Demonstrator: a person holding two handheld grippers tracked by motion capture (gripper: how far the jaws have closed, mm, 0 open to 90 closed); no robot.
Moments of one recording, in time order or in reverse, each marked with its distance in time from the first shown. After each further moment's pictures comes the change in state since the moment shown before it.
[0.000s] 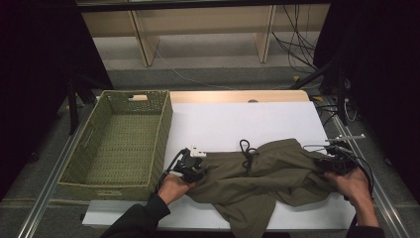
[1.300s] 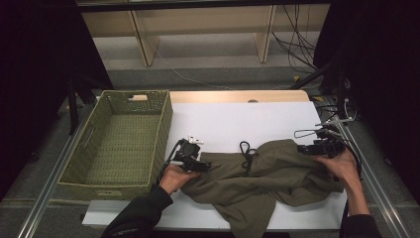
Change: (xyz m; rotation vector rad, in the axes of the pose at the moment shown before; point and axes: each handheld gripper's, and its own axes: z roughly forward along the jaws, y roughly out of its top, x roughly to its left) left arm 0.024 0.018 0.011 0.022 0.055 -0.133; right arm 0.002 0.048 0.026 -0.020 0.066 -0.051
